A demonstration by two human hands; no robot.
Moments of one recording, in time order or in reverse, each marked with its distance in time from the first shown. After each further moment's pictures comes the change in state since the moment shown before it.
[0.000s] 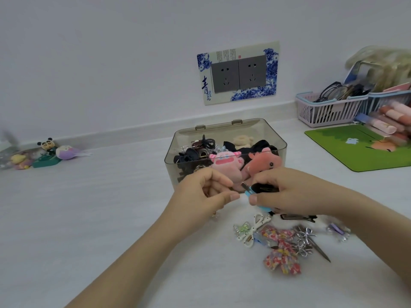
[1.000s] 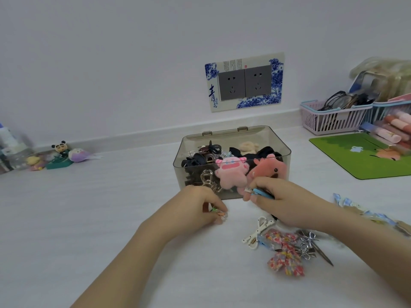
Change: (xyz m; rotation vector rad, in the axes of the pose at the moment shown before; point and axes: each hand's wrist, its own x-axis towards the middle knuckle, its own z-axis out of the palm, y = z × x) left_hand 0.004 -0.016 -0.023 0.674 -0.256 0.021; right_hand 0.000 -0.003 0.020 0.105 0.113 0.051
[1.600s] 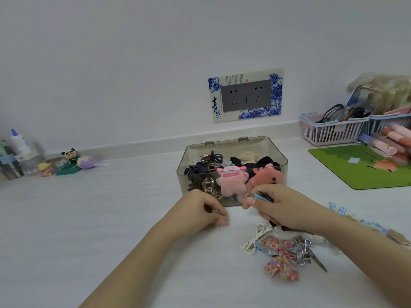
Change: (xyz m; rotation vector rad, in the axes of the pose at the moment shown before) left_hand 0.003 0.005 0.004 -0.302 0.075 -0.137; right_hand 0.002 0.001 -0.005 0.177 -0.008 -0.008
